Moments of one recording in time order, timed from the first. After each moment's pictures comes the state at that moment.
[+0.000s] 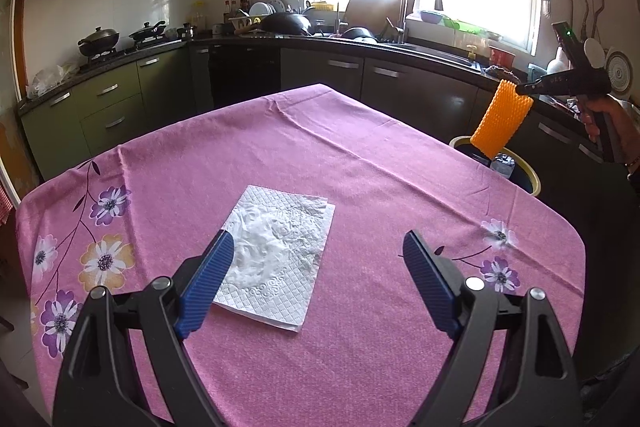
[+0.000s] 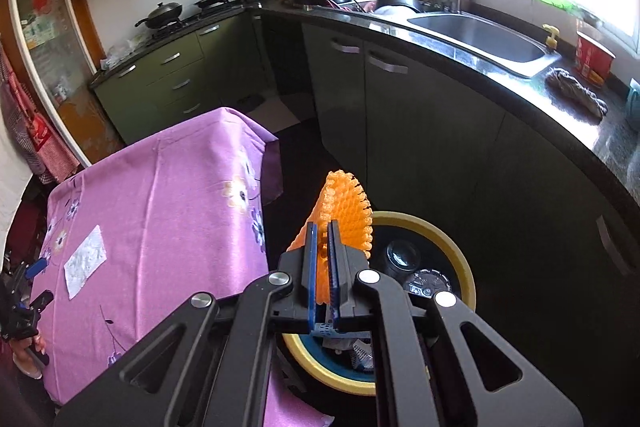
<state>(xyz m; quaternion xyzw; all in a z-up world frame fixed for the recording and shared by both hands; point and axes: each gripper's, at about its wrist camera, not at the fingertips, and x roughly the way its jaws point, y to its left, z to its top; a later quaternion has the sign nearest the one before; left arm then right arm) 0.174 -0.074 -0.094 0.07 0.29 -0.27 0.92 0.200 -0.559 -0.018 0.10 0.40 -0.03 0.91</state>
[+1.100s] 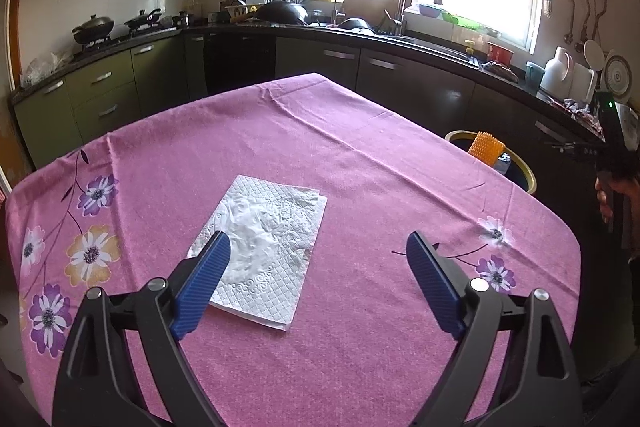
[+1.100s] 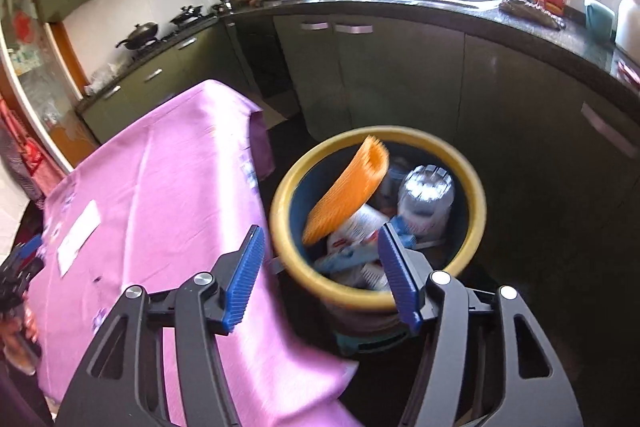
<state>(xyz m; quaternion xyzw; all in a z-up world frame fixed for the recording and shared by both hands) 0.185 -0.078 -0.100 0.05 0.32 -0.28 0.90 0.114 -0.539 -0.099 0.16 0.38 -0.06 0.91</state>
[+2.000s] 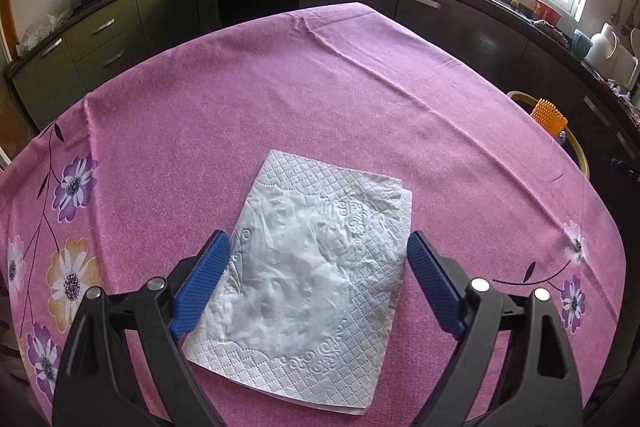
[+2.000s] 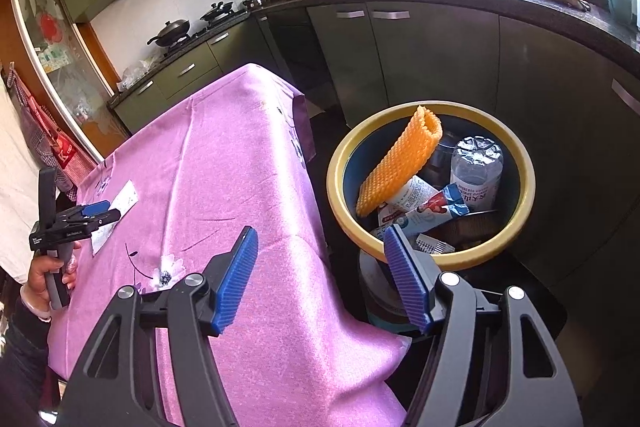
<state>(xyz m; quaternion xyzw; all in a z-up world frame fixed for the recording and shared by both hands) 0.273 -0.096 -0.139 0.10 0.43 -0.23 0.87 0.106 -0.508 -0.108 0.18 0.37 0.00 0.91</state>
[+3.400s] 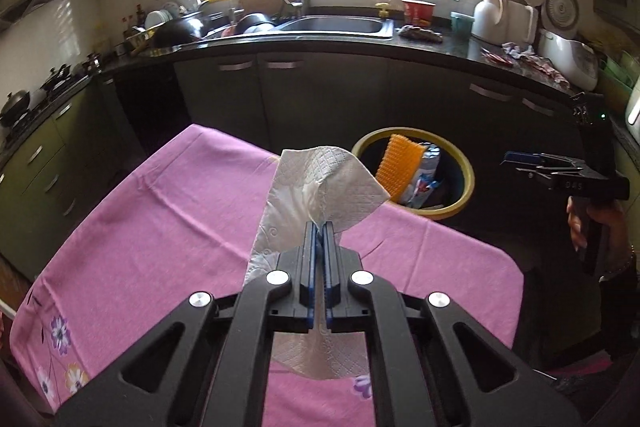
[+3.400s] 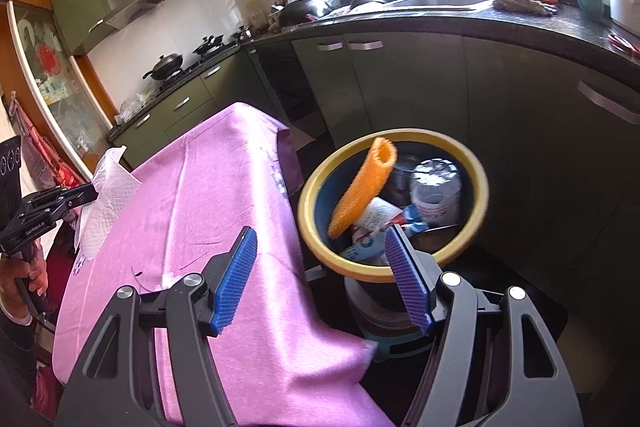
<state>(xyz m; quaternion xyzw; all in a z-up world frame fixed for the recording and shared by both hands) 0.181 -0.252 -0.019 0.18 0.32 -0.39 0.84 0.064 -0.555 -0.087 0.21 0.32 -0.02 0.92</state>
